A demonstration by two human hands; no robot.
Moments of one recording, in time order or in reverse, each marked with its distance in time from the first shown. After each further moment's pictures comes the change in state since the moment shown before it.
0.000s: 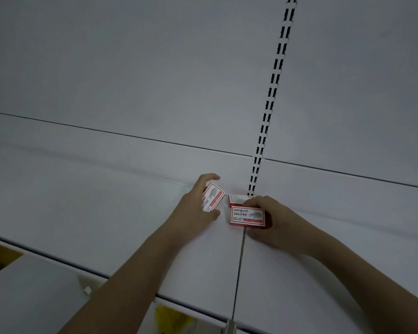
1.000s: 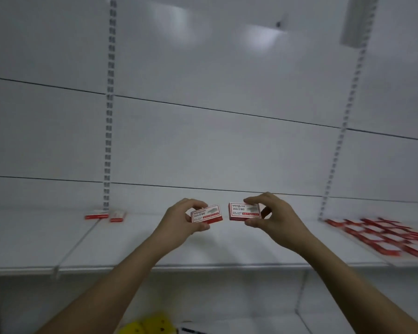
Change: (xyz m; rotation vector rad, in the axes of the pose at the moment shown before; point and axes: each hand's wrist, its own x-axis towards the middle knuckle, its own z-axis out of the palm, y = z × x) left_hand -0.147 0.297 0.200 -0.176 -0.241 0.258; right_hand -0.403 -0.020 -0.237 -0.126 0.564 0.222
